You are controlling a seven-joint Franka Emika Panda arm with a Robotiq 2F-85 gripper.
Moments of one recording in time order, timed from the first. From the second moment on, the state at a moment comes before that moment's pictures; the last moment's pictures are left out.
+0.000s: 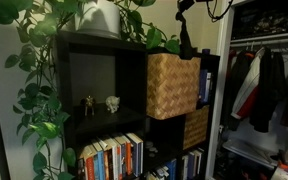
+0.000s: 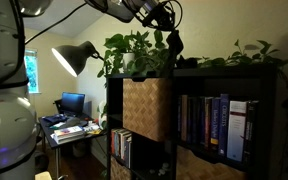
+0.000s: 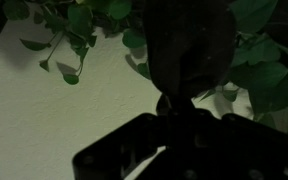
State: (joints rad) arm -0.01 -0.11 0.03 -1.50 -0.39 2.36 0.09
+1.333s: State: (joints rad) arm 0.00 0.01 0.00 -1.66 -0.23 2.37 0.07
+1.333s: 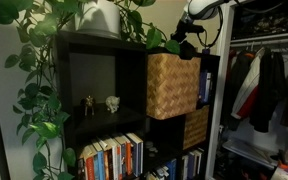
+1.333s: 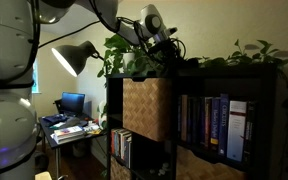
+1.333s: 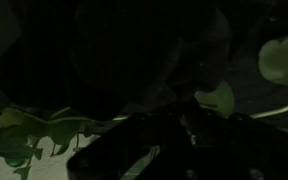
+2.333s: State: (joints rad) arm 0.03 -0.03 0.05 -1.51 -0.25 2.00 0.00
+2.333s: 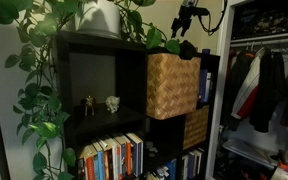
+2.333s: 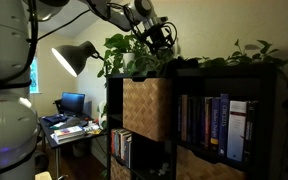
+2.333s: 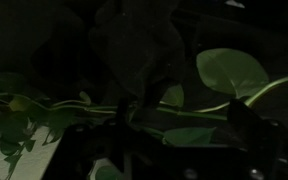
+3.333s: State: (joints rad) arm 0.02 -0.18 0.03 -1.70 -0.22 1.87 0.02
